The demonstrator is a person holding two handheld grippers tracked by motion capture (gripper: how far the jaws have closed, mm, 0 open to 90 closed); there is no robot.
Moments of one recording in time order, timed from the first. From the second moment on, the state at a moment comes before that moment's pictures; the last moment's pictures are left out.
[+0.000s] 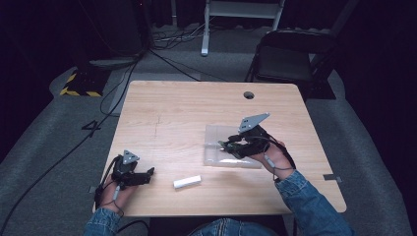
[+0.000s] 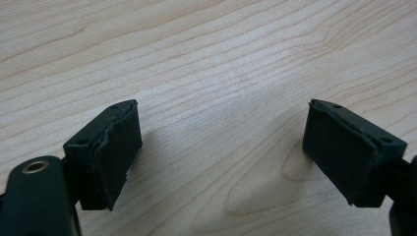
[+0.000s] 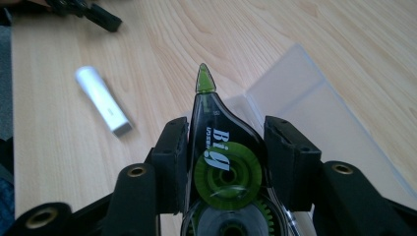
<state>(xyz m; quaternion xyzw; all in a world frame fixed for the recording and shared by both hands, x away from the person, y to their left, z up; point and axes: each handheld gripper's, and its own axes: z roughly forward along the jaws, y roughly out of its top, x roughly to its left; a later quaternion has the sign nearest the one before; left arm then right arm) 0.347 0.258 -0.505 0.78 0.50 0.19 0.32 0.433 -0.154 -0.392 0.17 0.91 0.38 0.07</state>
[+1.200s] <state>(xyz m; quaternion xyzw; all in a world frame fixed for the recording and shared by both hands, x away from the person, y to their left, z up) 0.347 0.258 -0.505 0.78 0.50 0.19 0.32 0.455 -0.204 -0.441 0.20 0.92 0.31 0.09</state>
